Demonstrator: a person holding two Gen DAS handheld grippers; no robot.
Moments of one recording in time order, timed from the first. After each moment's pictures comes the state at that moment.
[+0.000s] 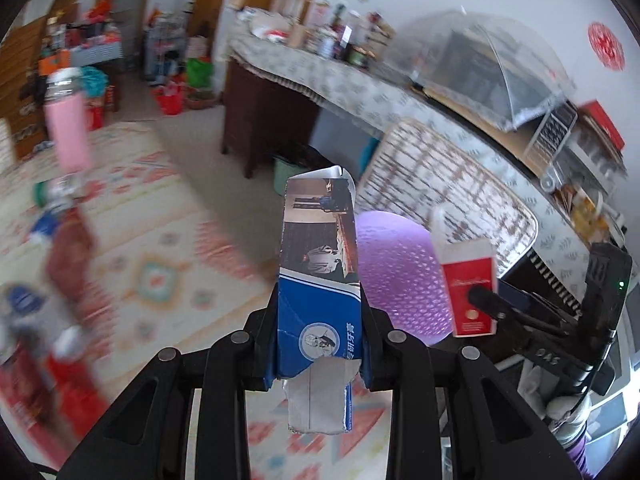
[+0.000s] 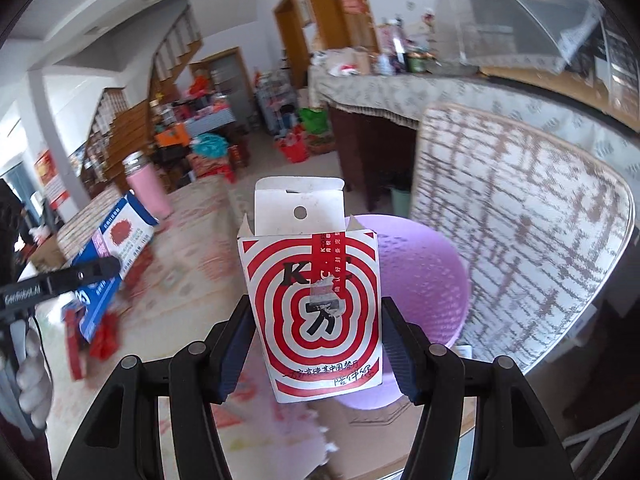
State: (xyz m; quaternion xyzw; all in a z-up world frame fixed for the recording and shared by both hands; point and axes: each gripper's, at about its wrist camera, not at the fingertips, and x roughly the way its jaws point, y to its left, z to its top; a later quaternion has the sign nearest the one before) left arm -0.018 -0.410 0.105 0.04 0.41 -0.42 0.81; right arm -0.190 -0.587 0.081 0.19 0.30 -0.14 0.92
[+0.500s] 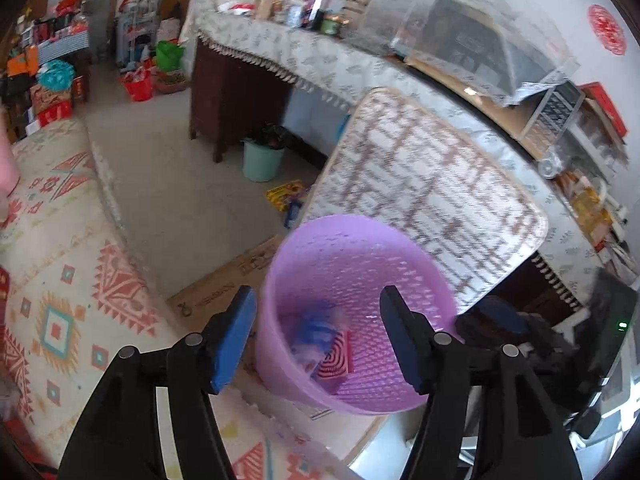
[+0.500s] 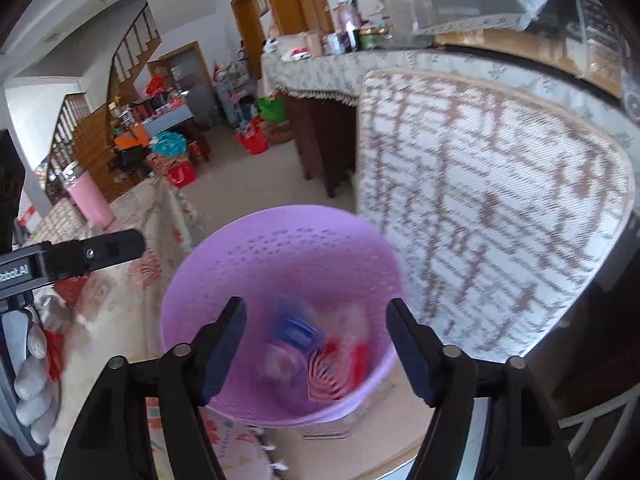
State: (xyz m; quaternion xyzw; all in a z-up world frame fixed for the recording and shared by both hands) left arm 0.007 -0.506 0.065 0.06 0.44 -0.43 0.79; right arm -0.177 -0.656 0.041 0.20 0.33 -0.21 0.90
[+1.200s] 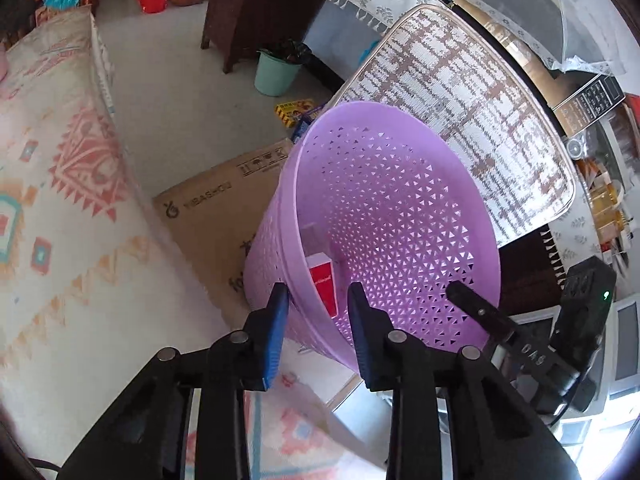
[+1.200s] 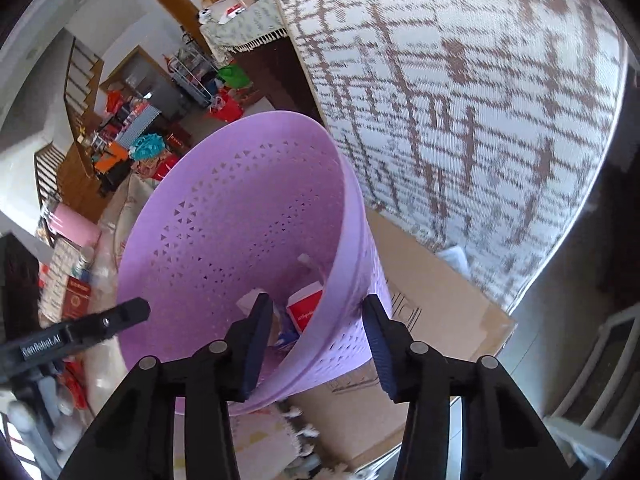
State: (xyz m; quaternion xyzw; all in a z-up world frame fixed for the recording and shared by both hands) left arm 0.002 -0.501 0.000 0.06 0.57 -0.39 0.71; right arm -0.191 -0.685 -0.031 0.38 0.38 -0.18 0.82
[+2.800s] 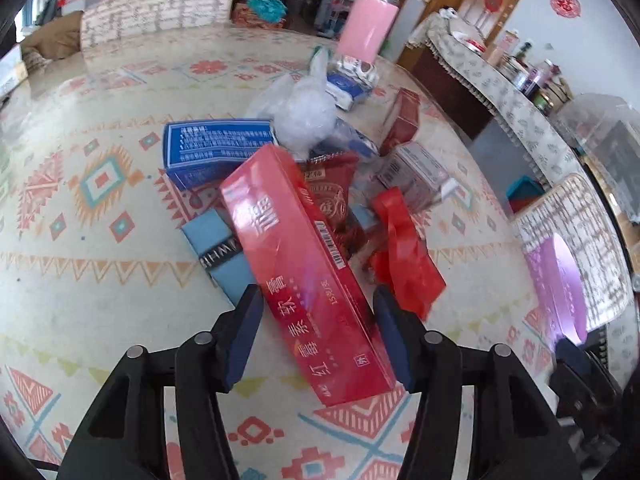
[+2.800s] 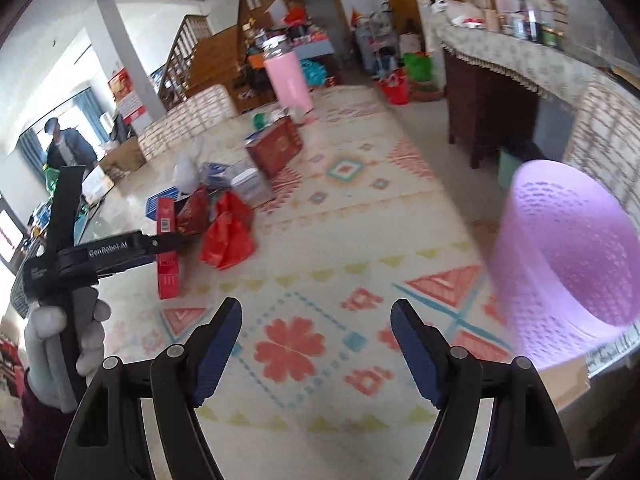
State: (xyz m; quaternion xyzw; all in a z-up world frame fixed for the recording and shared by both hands) left arm 0.008 -0.137 0.033 -0.06 0.50 -0.15 0.85; right arm -0.122 -0.387 0.045 0.14 0.39 0.05 0.91
